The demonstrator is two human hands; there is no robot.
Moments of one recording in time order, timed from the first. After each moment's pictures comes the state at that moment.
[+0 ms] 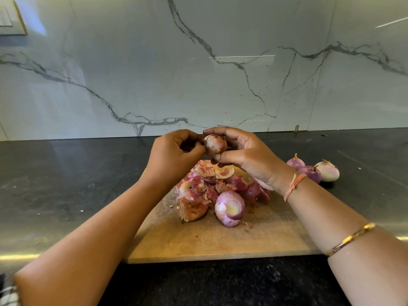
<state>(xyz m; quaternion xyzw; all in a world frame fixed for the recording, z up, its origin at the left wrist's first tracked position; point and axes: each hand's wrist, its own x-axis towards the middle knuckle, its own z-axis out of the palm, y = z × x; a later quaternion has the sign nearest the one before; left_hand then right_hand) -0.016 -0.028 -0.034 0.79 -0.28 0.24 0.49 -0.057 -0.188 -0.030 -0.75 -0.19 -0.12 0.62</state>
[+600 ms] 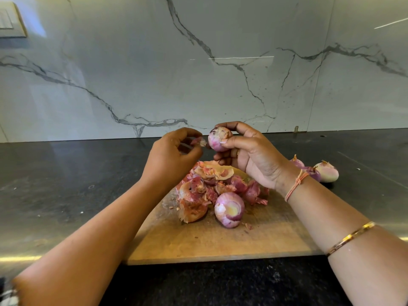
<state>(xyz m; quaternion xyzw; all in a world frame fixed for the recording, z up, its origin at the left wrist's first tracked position) -0.012 -0.025 -0.034 0.82 -0.26 0.23 0.46 -0.056 -0.191 -0.024 -0.63 -0.15 -0.08 0.76</state>
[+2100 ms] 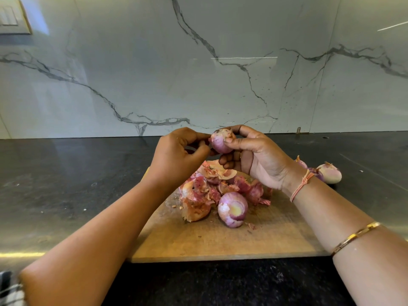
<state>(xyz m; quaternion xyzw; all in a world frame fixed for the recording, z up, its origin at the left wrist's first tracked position) -0.020 -0.028 -0.033 0.77 -0.32 0.27 0.48 -0.060 -0.191 -0.023 -0.63 -0.16 -0.03 0.76</state>
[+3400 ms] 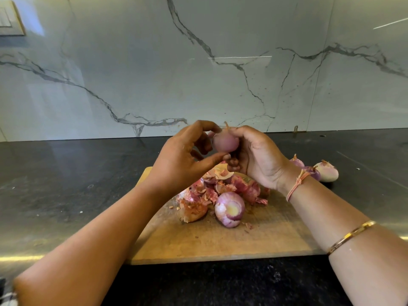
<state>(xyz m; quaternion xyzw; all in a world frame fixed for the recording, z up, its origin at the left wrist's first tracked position) -0.023 -0.030 -0.035 0.74 -0.45 0.28 0.42 -0.053 -0.193 -0.028 -0.66 -0.10 -0.04 0.74</state>
